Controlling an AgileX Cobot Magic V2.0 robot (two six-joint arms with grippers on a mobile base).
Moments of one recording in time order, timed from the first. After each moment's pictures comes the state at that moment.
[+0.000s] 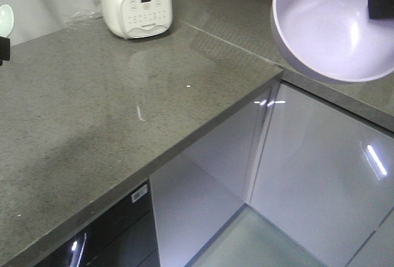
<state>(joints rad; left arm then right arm) -0.27 1.12 -1.35 0.05 1.00 -0.07 0.05 1.23 -1.64 0.37 1.19 -0.30</state>
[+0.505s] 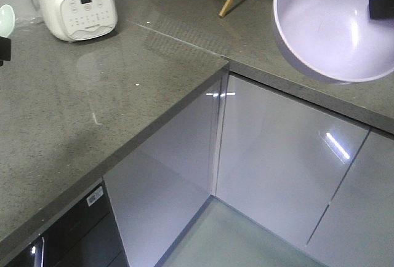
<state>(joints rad) -0.27 1.12 -1.35 0.05 1.00 -0.07 0.05 1.23 -1.64 0.37 1.19 -0.30</state>
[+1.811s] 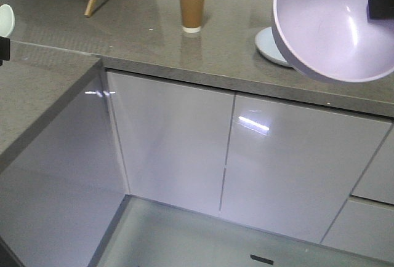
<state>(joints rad) -0.27 1.12 -1.35 0.05 1.00 -0.07 0.05 1.23 -1.64 0.37 1.19 -0.30</state>
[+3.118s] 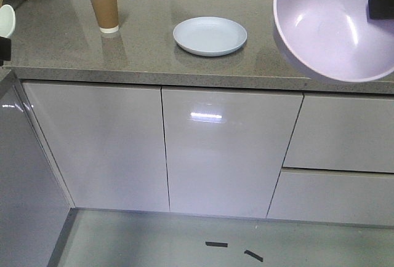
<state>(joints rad) -0.27 1.12 -1.35 0.04 1.00 -0.07 0.05 1.23 -1.64 0.37 1.19 -0.30</state>
